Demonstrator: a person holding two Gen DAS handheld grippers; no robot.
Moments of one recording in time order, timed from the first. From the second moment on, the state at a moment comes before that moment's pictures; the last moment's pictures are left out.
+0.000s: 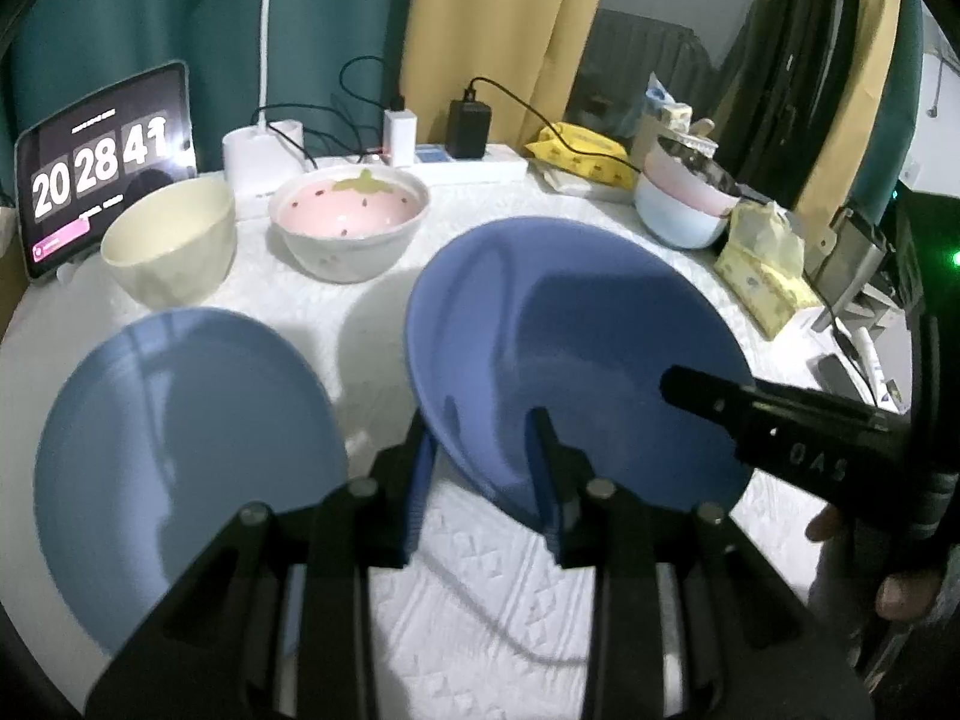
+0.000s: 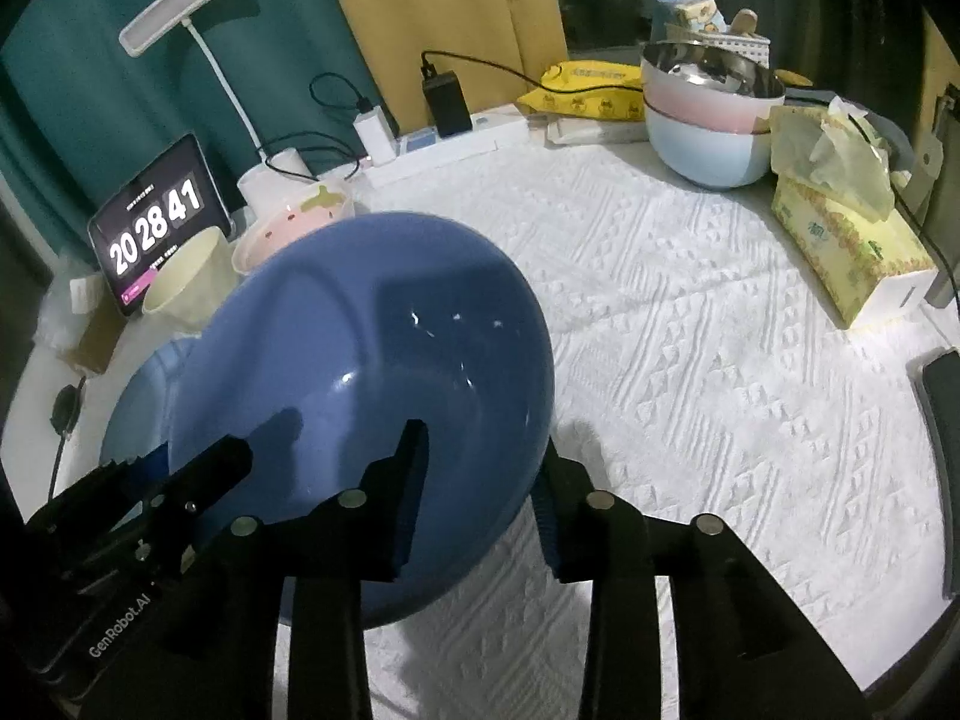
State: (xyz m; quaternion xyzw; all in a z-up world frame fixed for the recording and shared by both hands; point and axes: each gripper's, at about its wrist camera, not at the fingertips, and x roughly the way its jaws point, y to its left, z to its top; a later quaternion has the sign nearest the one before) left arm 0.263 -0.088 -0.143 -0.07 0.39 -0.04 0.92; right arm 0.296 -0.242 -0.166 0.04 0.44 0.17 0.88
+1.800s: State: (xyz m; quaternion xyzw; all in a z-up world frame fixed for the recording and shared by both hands) left arm 0.310 0.007 -0.080 -0.13 0.32 0.01 0.94; right arm 0.351 -0.140 -0.074 -0.04 0.37 0.20 0.91
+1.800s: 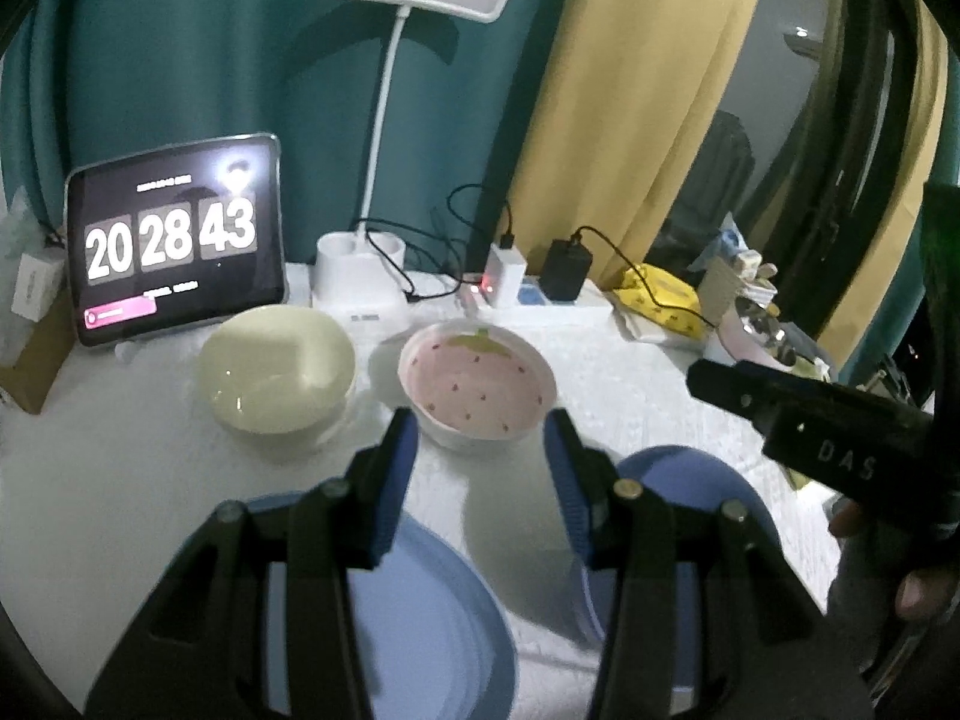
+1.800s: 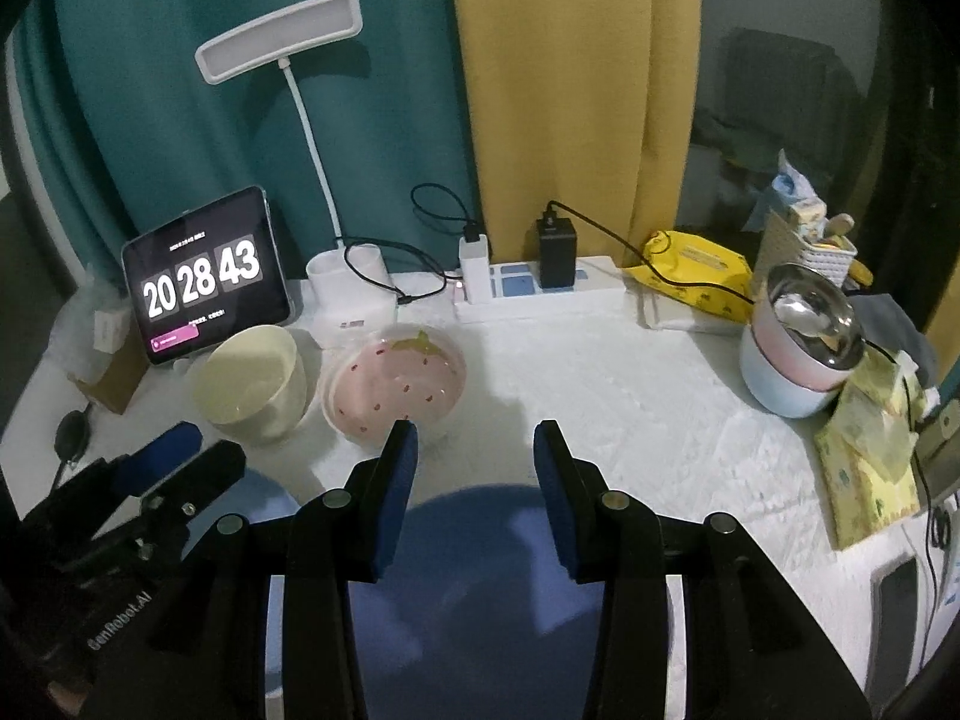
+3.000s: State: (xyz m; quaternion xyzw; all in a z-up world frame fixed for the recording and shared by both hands) left arm 0.419 0.026 -0.171 -0.13 0.45 0.02 0.88; right arm 0.466 -0.091 -0.183 0.02 0.51 0.18 0.84
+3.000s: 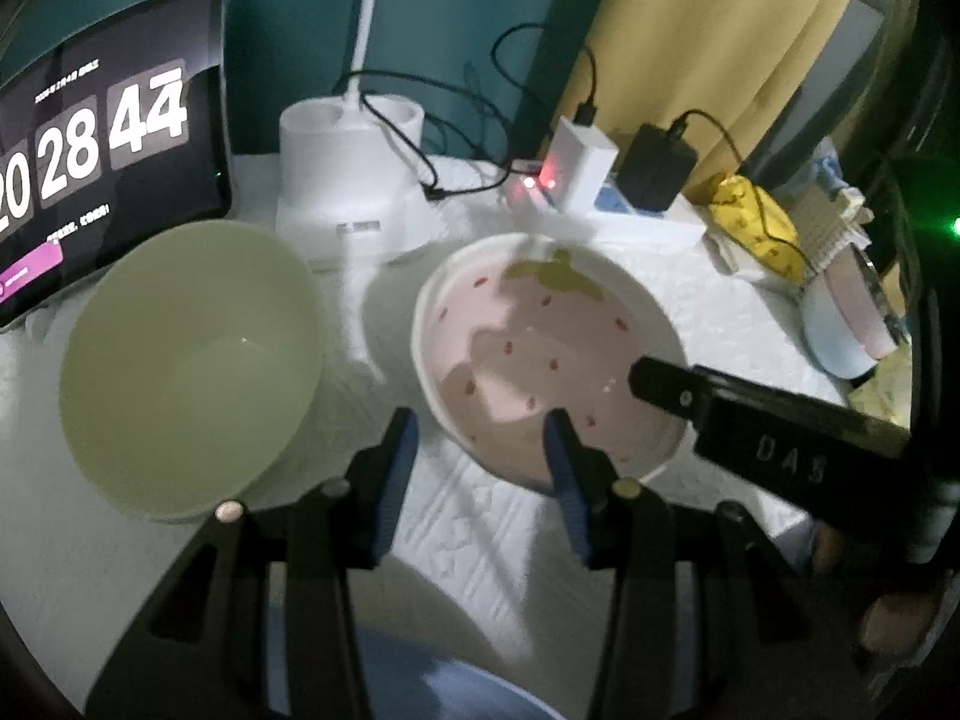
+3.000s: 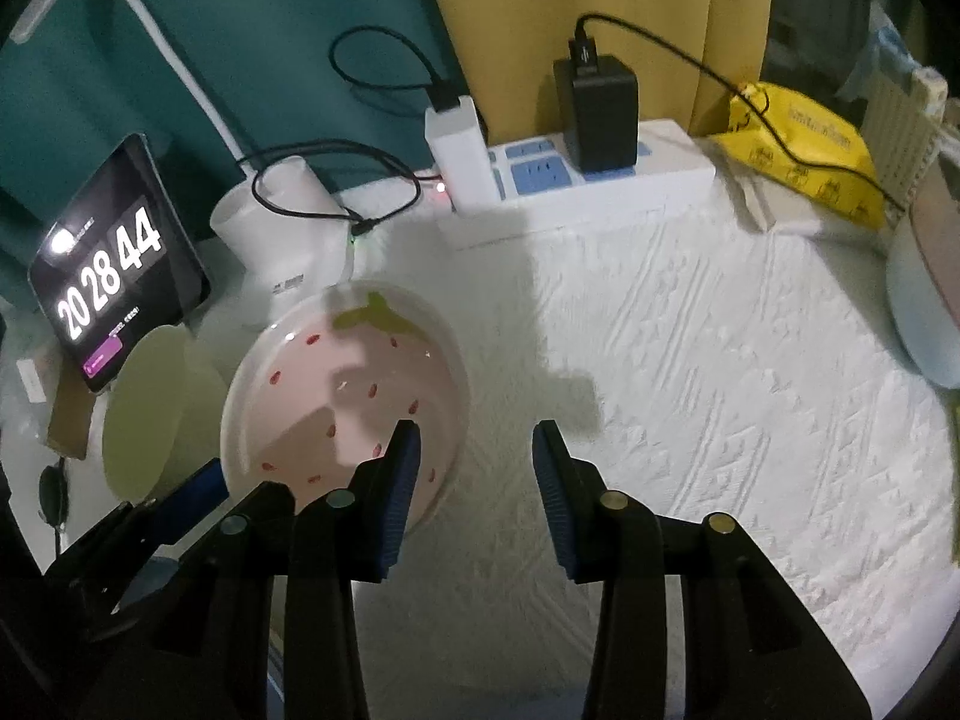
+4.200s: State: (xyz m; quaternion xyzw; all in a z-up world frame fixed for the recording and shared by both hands) left arm 0.401 0.014 -0.146 -0.09 0.41 0.03 0.91; right arm 0.443 -0.087 -0.153 -0.01 0.47 0.21 0.86
